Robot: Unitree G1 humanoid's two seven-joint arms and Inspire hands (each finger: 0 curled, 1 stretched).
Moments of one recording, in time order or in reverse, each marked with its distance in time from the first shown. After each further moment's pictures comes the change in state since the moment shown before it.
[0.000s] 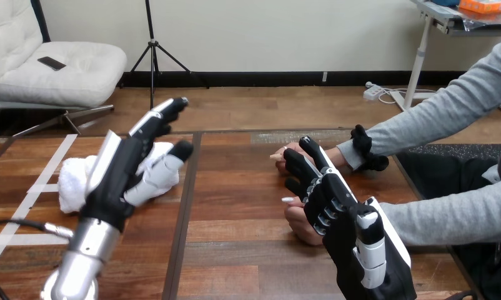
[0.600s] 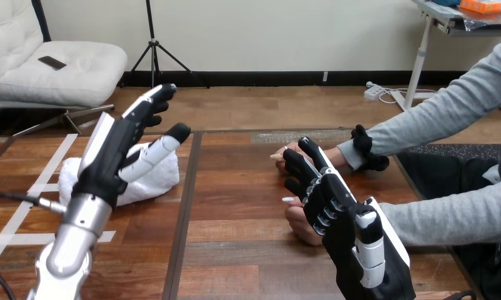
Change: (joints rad) left arm -0.167 0.056 -0.003 0.209 0.047 0.010 0.022; right arm -0.005 0.000 -0.001 0.013 0.000 -0.003 -0.002
